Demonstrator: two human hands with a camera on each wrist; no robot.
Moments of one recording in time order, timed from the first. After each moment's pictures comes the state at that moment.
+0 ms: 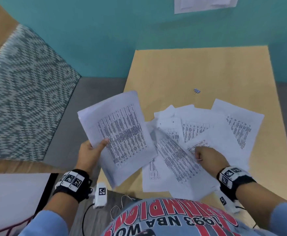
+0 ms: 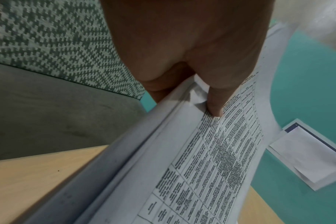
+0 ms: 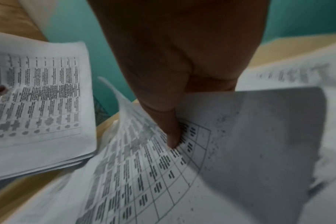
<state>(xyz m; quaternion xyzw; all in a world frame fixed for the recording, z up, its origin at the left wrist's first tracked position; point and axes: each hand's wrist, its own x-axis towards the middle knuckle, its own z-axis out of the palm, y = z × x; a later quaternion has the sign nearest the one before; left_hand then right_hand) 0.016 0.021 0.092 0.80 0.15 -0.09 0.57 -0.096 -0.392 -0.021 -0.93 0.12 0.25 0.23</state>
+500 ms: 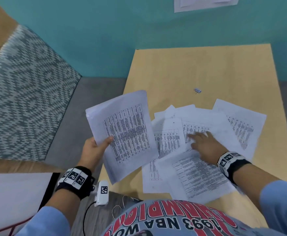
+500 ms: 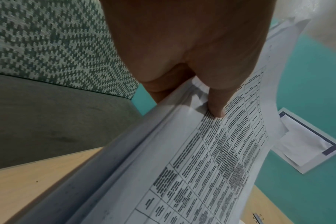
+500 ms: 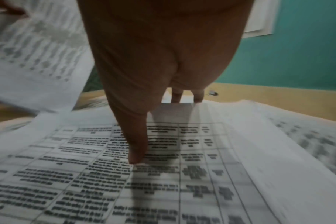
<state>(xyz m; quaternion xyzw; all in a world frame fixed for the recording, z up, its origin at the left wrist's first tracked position) 0.027 0.002 0.096 0.81 0.13 -0.10 0.57 -0.050 -0.417 -0.022 -0.95 -0.16 0.27 -0.01</state>
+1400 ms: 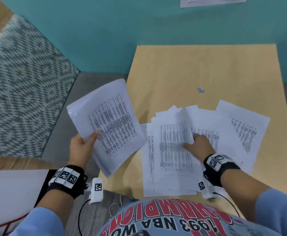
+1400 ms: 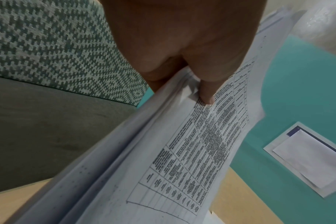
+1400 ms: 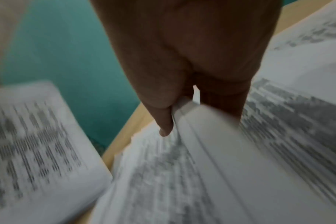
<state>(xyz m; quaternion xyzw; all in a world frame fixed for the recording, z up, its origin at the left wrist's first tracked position) 0.044 0.035 0.095 0.81 0.14 -0.02 0.57 -0.031 -0.361 -0.005 -0.86 0.25 0.22 0.38</state>
